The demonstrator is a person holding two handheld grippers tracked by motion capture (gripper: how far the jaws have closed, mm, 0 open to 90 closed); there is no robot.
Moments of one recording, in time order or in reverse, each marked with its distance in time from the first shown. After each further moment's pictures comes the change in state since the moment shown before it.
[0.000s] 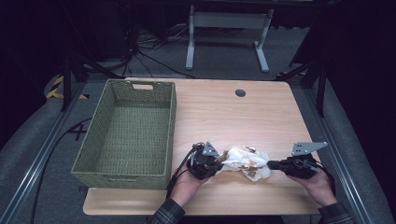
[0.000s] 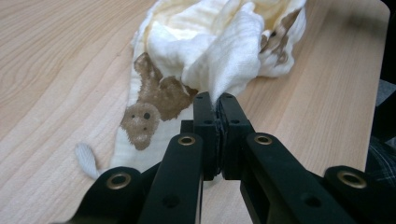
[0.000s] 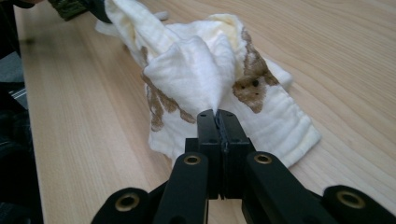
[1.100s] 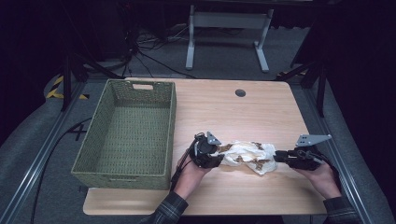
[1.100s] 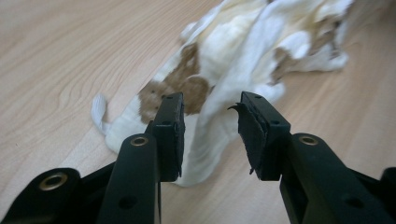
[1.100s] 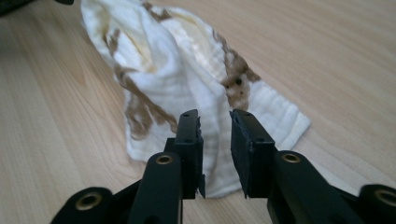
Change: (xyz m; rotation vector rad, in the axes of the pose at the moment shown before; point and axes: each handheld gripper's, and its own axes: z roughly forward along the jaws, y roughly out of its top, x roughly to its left) left arm 0.008 0.023 0.008 0.022 0.144 -0.033; right arm -0.028 0.002 -0.008 0.025 -0.119 0.026
